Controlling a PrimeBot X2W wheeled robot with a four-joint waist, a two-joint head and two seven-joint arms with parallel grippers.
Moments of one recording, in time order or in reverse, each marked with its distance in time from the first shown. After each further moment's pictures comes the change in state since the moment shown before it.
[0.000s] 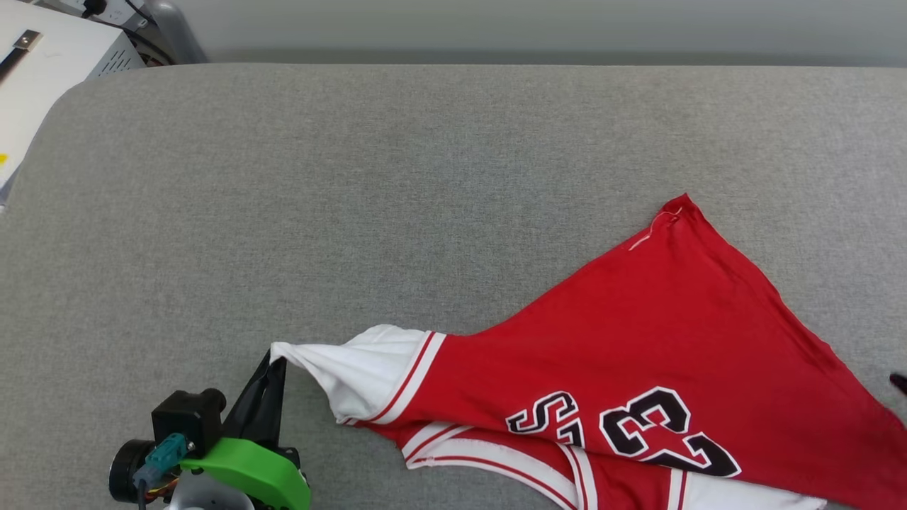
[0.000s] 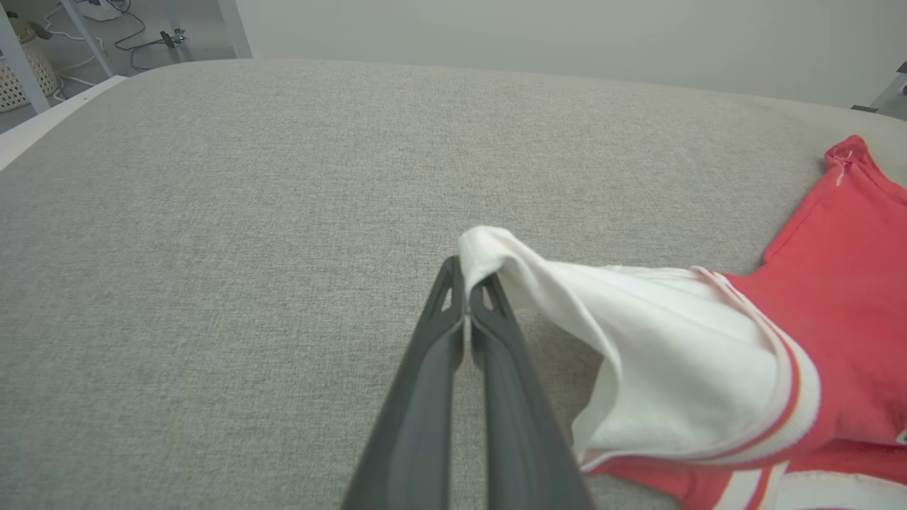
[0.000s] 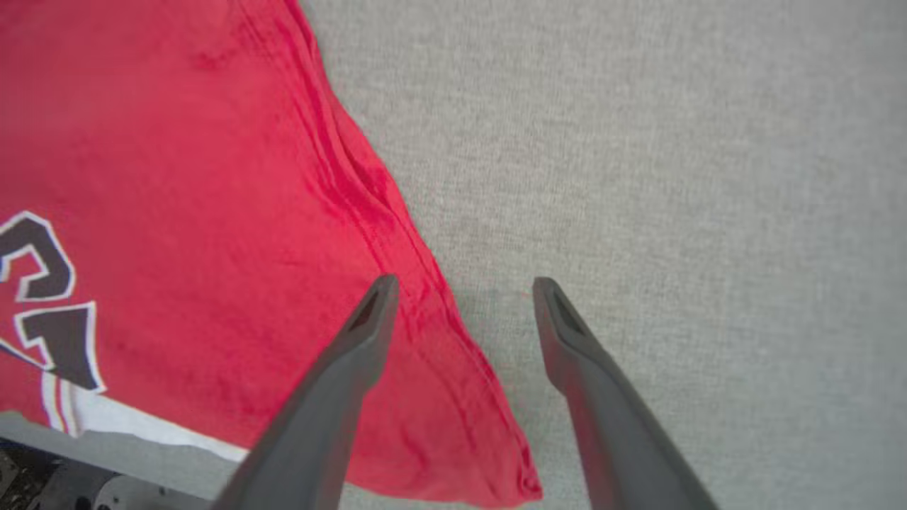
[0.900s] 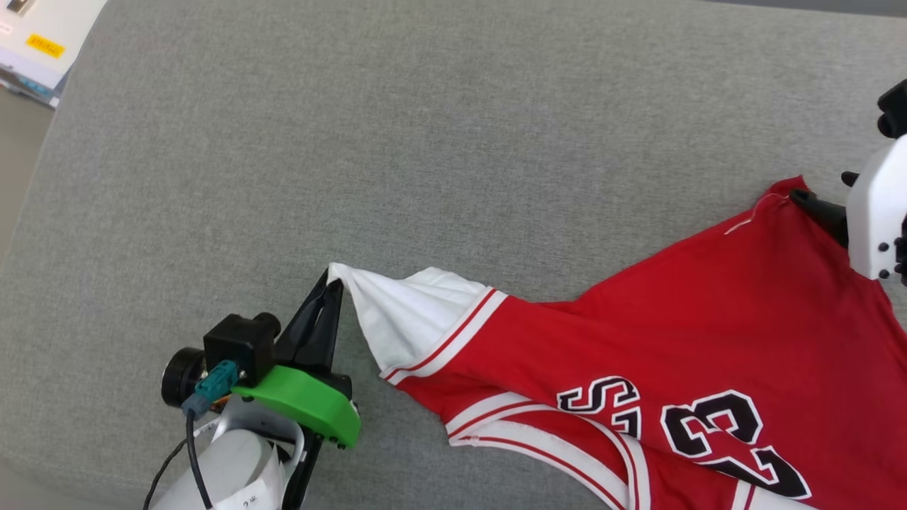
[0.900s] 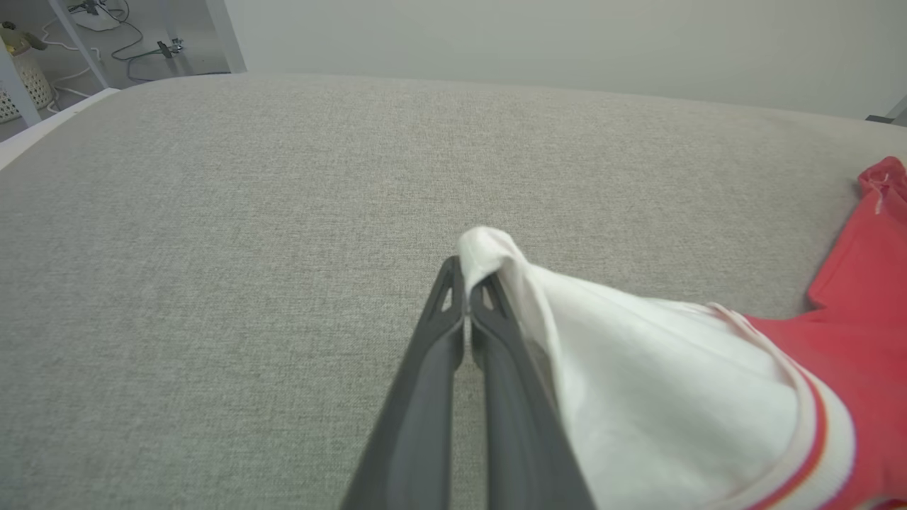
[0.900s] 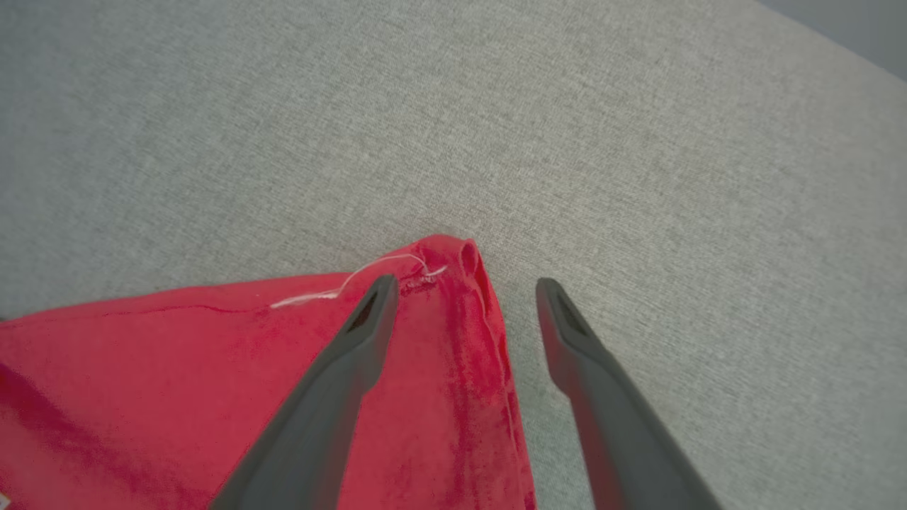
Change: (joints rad) left arm -0.207 -0.077 -0.068 0.041 0.053 -0.058 0.000; right arm -0.672 0.212 0.214 0.137 -0.219 0.000 0.239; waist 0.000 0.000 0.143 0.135
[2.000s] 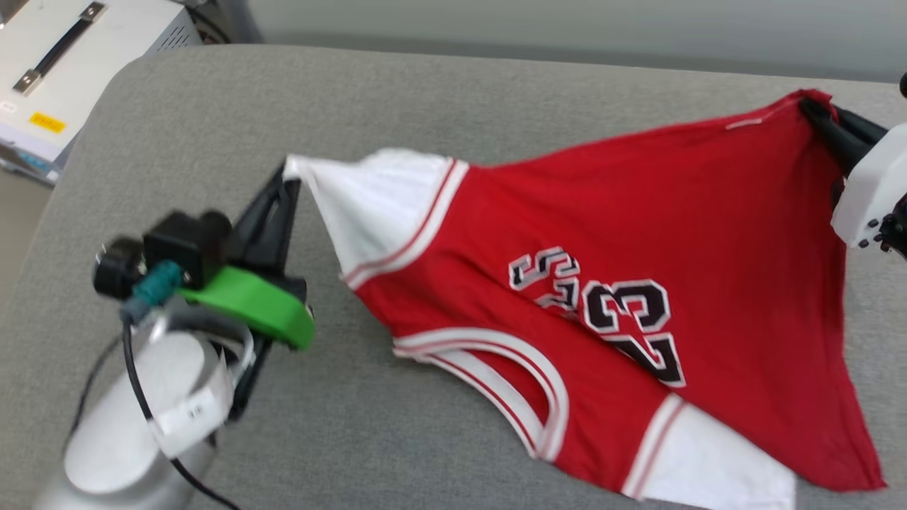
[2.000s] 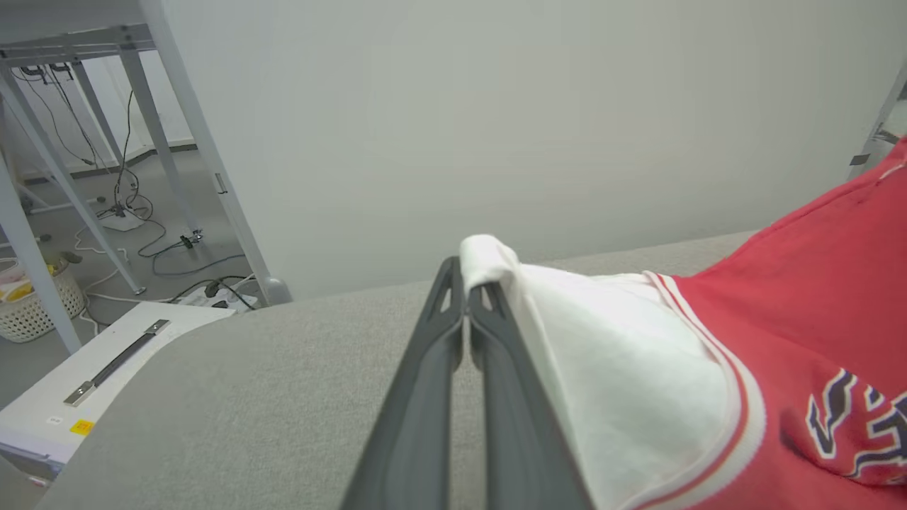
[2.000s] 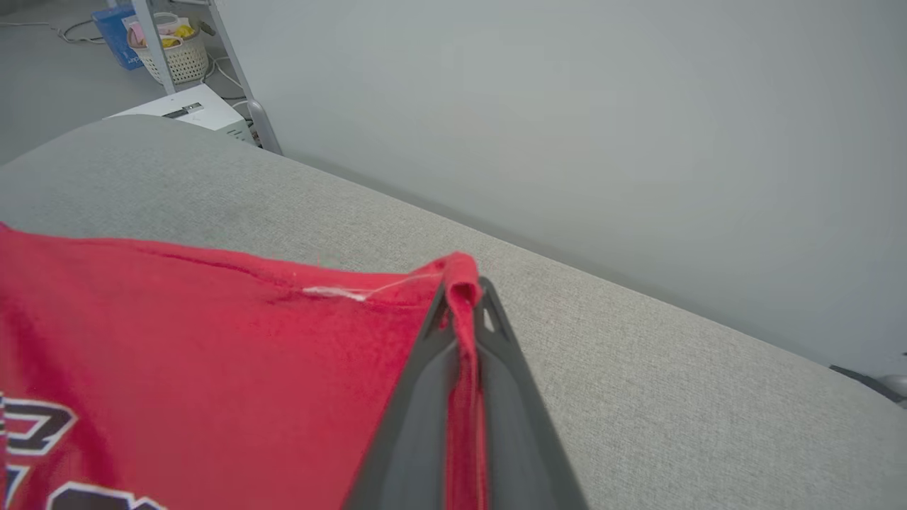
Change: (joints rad) left arm -0.191 0.070 0.052 0.003 0.043 -0.066 0.052; right arm -0.080 0.007 0.124 0.119 0.046 -0.001 -0.531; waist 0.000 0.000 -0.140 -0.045
